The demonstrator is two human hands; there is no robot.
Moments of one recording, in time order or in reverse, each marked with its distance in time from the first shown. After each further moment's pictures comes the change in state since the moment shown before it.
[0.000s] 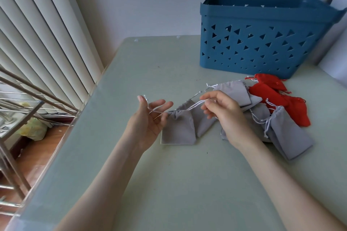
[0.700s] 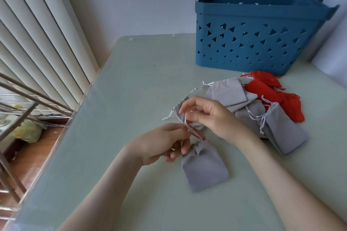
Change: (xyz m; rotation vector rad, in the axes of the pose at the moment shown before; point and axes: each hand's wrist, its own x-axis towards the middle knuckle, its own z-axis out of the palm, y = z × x) left_hand -0.039 -0.014 0.015 0.909 -0.543 -0.181; right_hand -0.007 -0.013 0.005 -0.069 -0.476 -0.060
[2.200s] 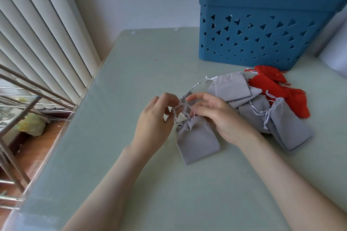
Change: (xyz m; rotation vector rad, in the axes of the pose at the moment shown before) left_hand 0.018 -0.022 -0.012 0.733 0.871 0.725; right_hand 0.001 0.011 0.004 0.262 0.184 0.215
